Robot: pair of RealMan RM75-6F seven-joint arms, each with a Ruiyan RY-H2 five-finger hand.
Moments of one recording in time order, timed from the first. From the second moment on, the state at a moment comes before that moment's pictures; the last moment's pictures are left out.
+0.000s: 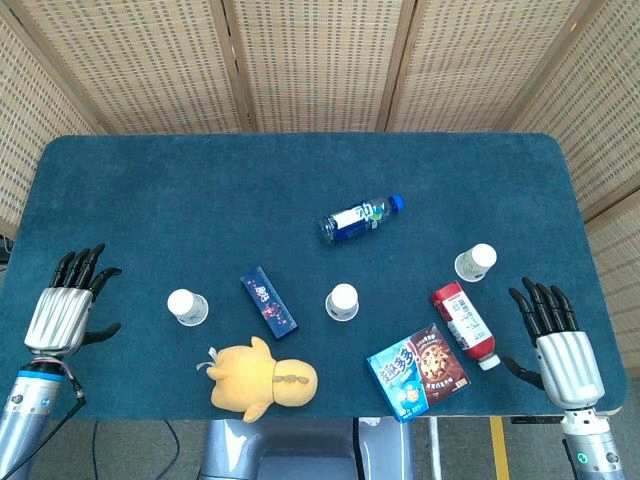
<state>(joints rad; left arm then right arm) -0.23 -1.17 -0.15 -1.76 1.40 1.29 0.34 0.09 -1.21 0.05 -1.61 -1.67 1.59 -0.08</state>
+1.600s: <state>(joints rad) -0.52 -1.42 -0.14 -1.60 1.02 1.07 0.53 0.09 -1.18 0.06 -1.61 -1.64 1.59 0.01</state>
